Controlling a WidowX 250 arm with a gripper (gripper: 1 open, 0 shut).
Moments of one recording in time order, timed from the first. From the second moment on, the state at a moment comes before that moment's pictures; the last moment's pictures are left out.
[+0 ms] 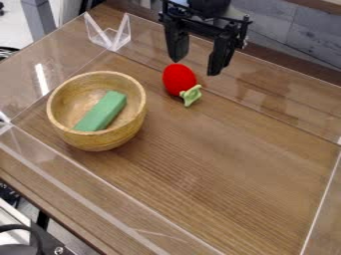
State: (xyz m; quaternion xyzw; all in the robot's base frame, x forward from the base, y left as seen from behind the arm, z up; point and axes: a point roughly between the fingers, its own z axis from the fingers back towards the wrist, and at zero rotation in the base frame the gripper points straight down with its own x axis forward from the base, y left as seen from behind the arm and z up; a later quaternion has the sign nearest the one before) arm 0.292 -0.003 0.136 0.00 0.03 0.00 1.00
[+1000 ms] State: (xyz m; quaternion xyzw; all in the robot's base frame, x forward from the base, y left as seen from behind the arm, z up) arm 0.238 0.085 0.113 -0.02 0.03 0.08 1.00
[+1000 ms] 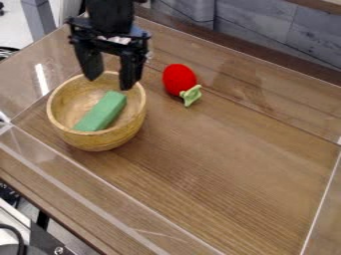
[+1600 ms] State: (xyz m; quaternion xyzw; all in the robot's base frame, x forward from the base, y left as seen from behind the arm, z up) arm 0.240 0.090 0.093 -0.01 0.03 0.11 0.99
